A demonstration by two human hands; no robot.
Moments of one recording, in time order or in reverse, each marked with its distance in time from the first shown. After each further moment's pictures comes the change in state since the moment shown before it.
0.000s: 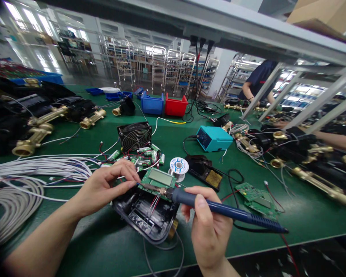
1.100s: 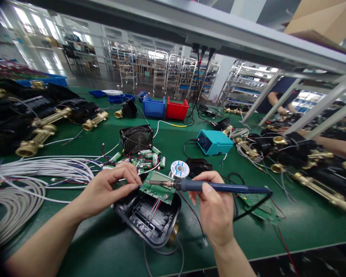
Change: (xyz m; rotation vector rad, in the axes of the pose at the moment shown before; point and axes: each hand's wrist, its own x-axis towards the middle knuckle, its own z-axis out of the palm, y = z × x) left_hand 0.001 0.000 -0.001 0.043 -0.002 0.030; right_hand 0.039 -0.004 -0.003 0.109 -0.071 0.105
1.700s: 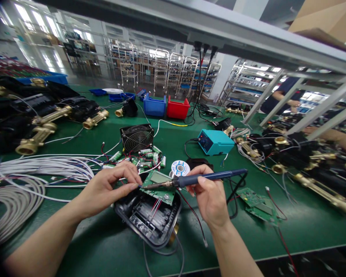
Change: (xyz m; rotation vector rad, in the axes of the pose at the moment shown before) left_hand 0.000 0.000 0.000 -0.011 -0.007 -0.026; right_hand 0.022 0.010 -0.005 0.011 -0.119 0.181
